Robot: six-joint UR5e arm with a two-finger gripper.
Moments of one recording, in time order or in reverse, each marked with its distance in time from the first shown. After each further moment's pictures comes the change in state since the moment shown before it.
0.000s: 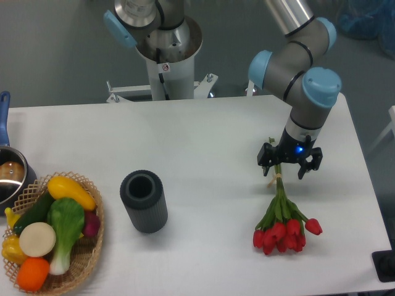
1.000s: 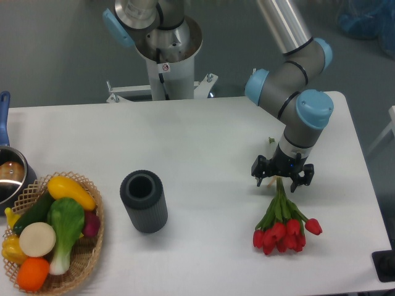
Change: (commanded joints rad) arm -0.025 -0.064 0.003 0.046 0.006 0.069
